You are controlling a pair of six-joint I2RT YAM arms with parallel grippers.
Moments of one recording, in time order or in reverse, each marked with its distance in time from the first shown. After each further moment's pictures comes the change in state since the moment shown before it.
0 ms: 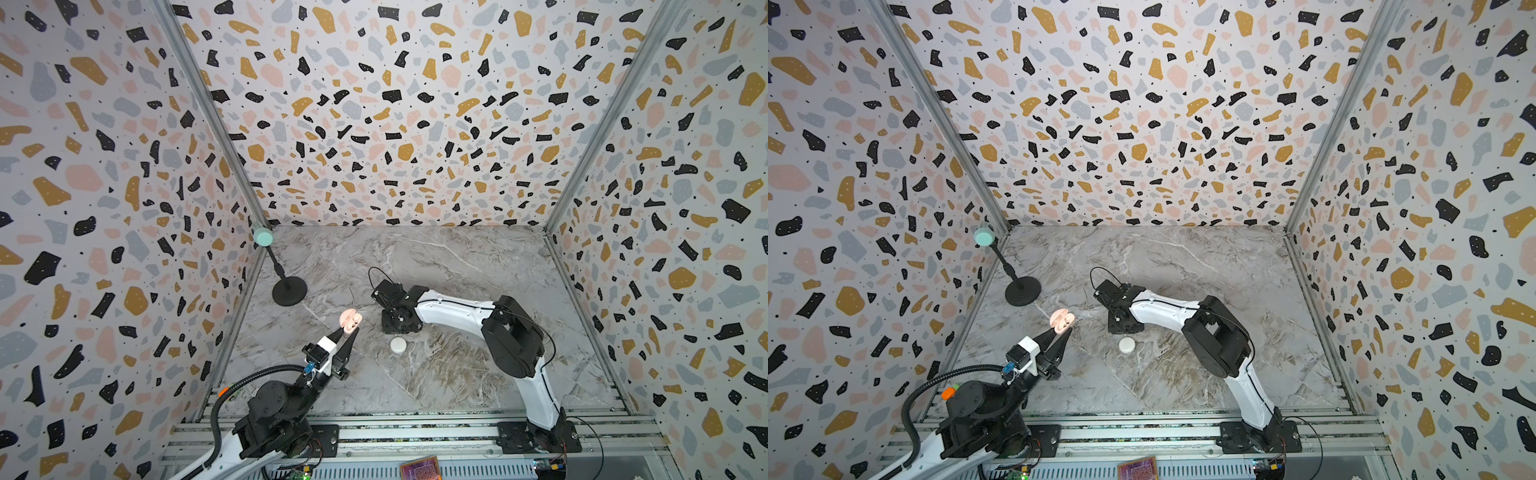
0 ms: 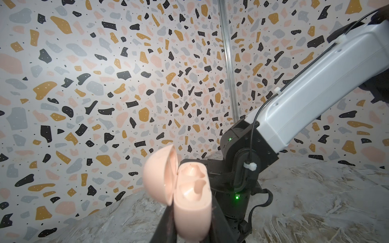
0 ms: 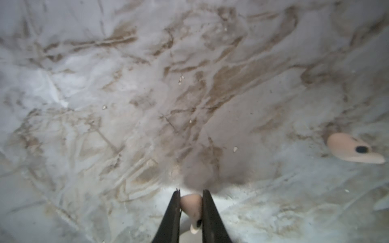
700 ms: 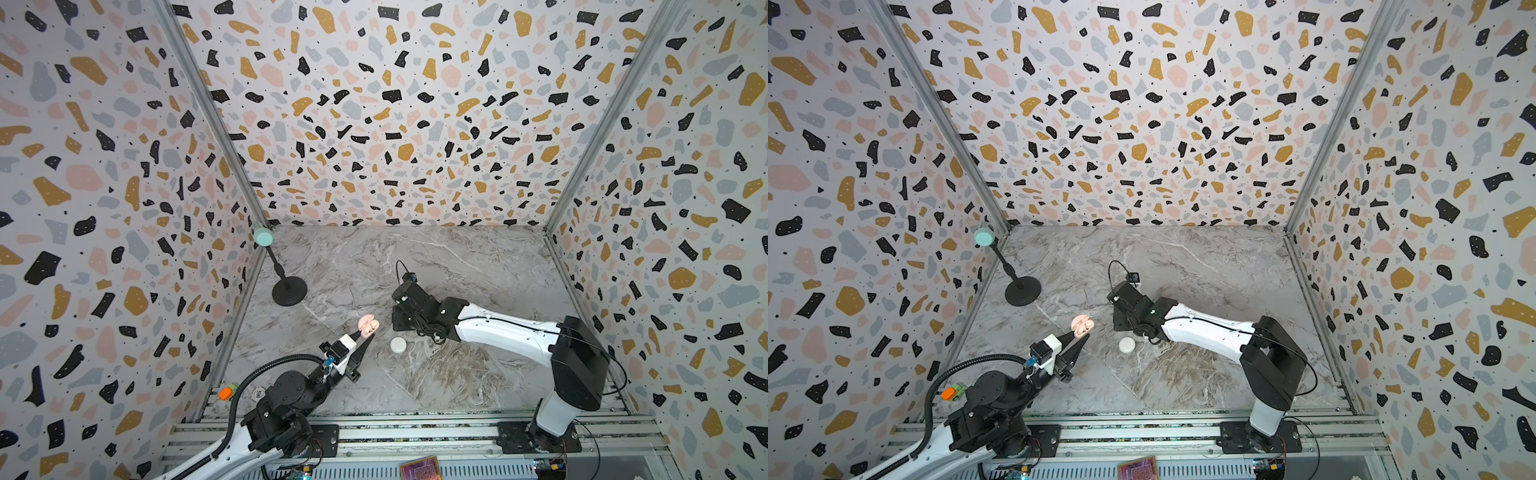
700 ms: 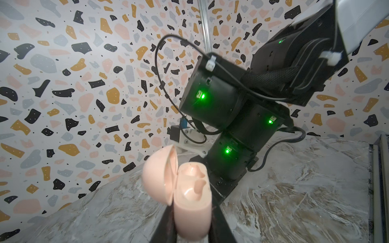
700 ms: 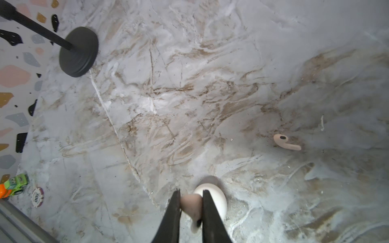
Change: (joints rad) left arm 0.000 0.152 0.000 -0.002 0.098 -0.064; right arm 0.060 -0.405 -0.303 0.251 0.124 -0.063
